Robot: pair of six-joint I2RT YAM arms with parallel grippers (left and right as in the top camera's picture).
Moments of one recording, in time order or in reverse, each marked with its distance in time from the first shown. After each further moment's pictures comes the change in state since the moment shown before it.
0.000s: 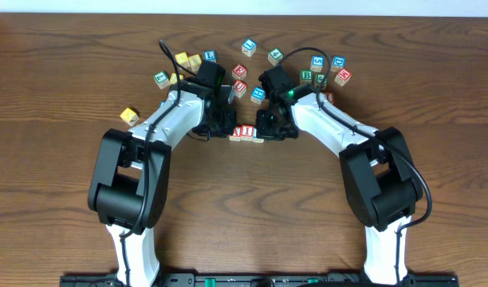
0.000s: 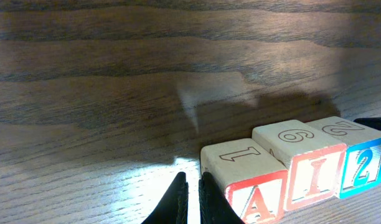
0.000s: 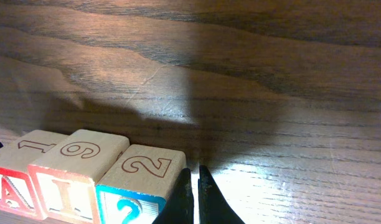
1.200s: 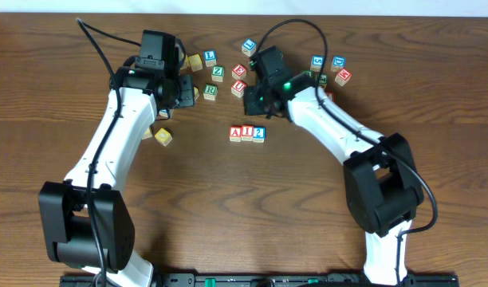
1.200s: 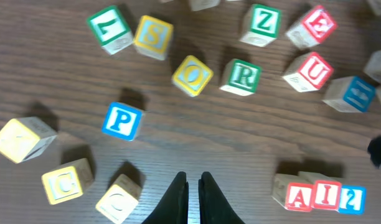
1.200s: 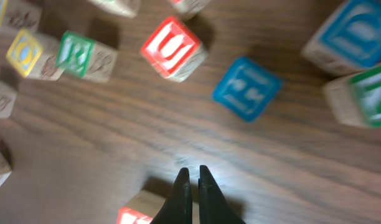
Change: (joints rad) left arm 0.178 -0.277 0.053 -0.070 -0.224 -0.044; right arm 0.037 -0.031 0.105 0.162 0.080 -0.113
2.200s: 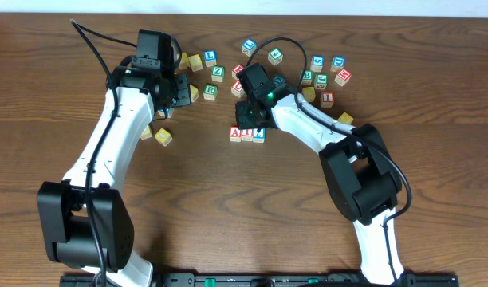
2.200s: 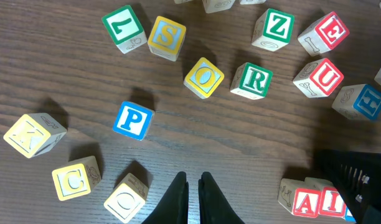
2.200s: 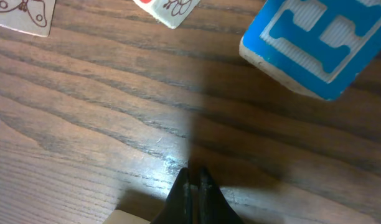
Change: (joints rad) left arm 0.014 0.002 0.000 -0.002 -0.016 -0.018; right arm 0.043 0.130 0.001 0.015 0.011 0.043
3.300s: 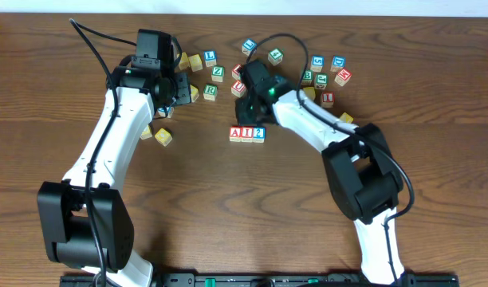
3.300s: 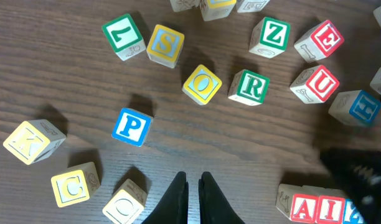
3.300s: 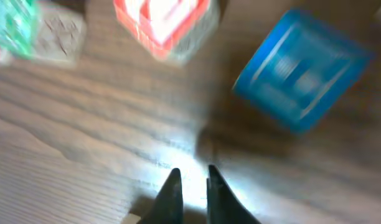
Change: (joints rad) left arm 0.000 0.000 0.000 0.019 0.000 0.000; right arm -0.026 -0.005 0.056 -0.027 -0.014 -0.017
